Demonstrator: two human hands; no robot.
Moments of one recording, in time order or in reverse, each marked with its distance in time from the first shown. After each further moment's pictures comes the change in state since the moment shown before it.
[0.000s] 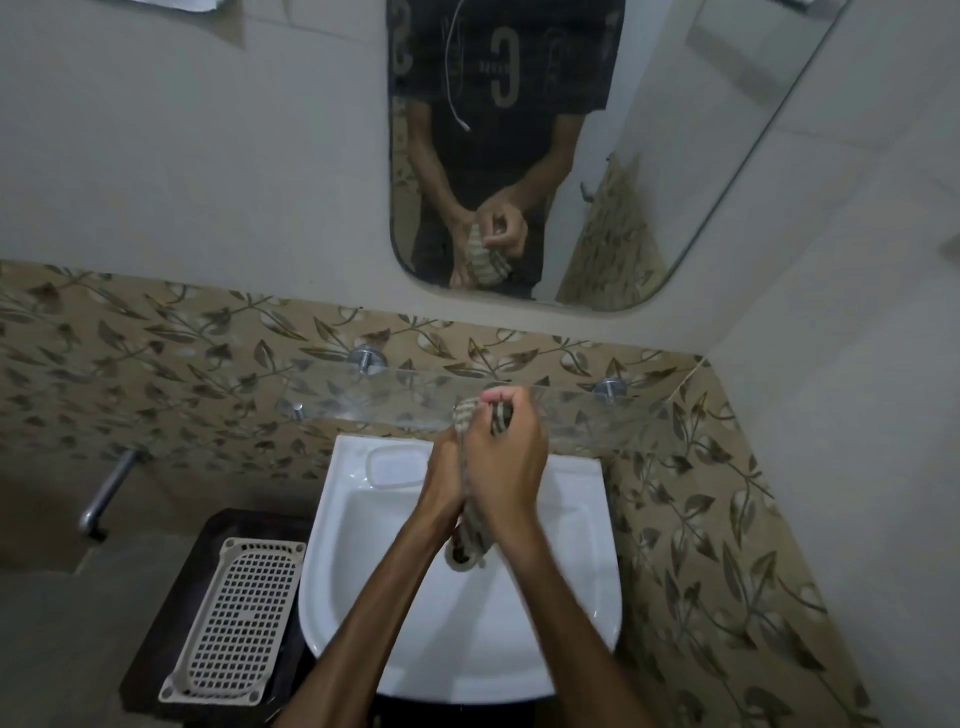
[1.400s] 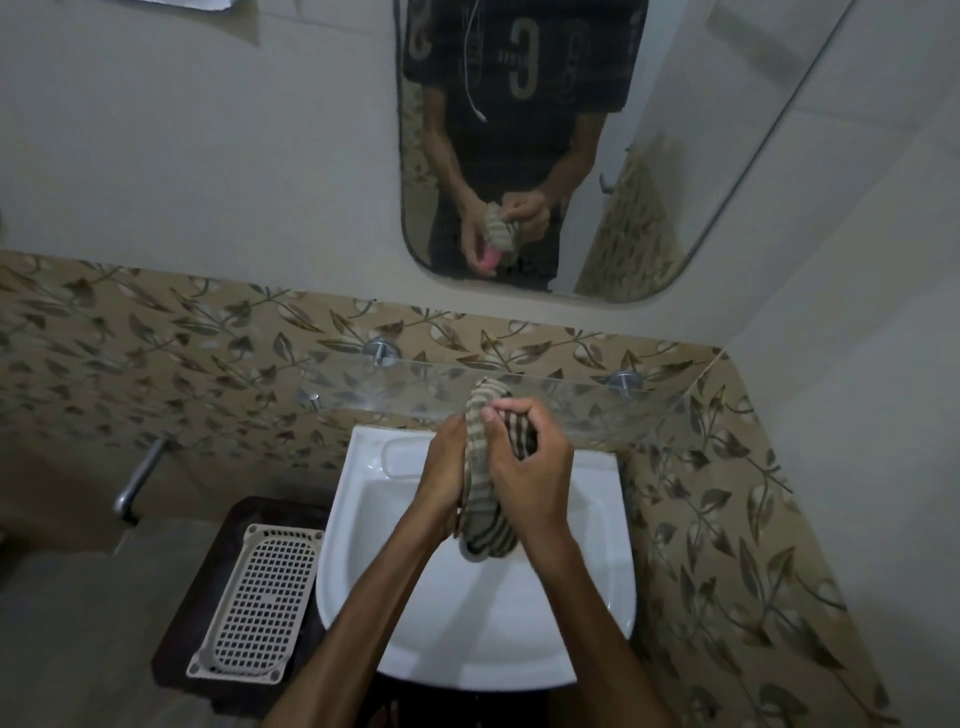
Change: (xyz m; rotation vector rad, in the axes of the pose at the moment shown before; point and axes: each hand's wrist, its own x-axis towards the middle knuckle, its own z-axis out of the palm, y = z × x) left_hand 0.001 -0.005 -0.013 0.015 -0.048 -0.063; right_hand -0.004 0.019 -0.028 0.129 -0.118 -0.259
